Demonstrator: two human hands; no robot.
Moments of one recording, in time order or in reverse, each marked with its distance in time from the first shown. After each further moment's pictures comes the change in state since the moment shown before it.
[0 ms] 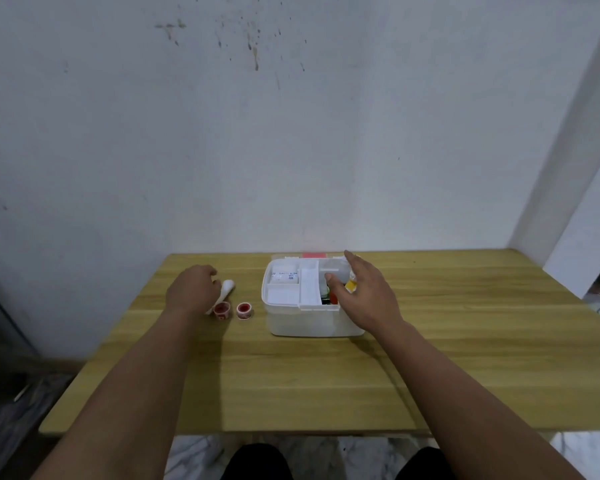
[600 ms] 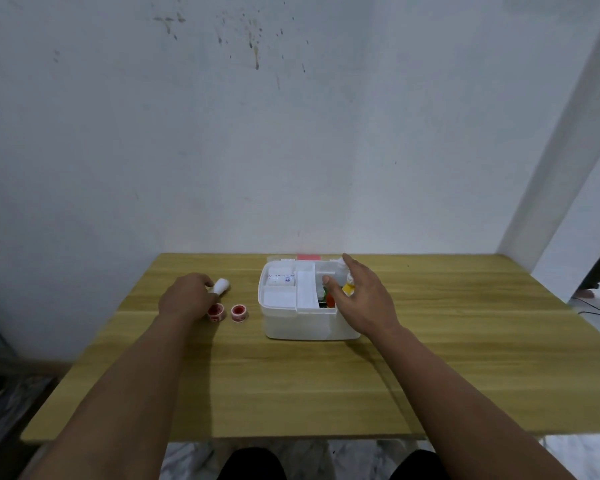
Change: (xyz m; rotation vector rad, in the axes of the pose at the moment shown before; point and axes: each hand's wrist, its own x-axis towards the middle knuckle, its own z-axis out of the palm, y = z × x) left_hand 0.005 -0.013 0.014 -0.030 -0.095 -0.043; right_hand 0.000 0.001 0.002 0.013 0.018 0.002
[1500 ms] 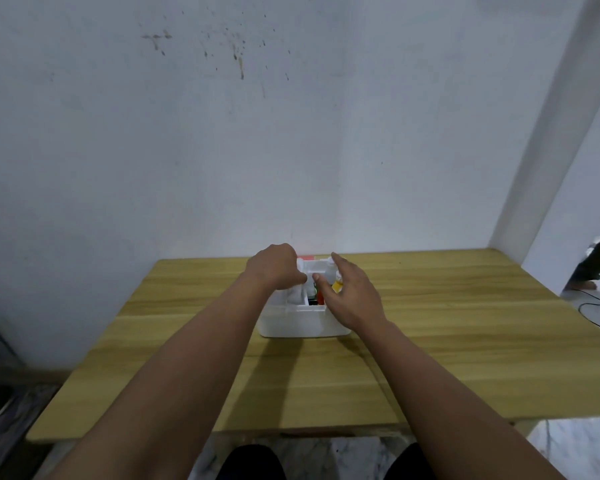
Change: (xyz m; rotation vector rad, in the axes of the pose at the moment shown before) left_hand -0.048 0.189 -0.025 0.093 -0.133 0.388; right_hand -0.003 -0.001 -0.002 0.039 0.022 -0.019
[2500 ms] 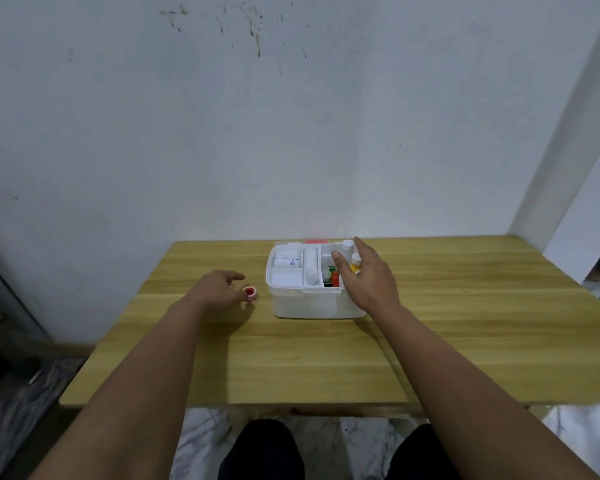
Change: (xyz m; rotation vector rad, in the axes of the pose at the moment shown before) left_hand -0.058 -0.152 0.035 -0.376 -0.086 -0.273; right_hand -0.001 -0.003 0.002 0.052 0.058 0.068
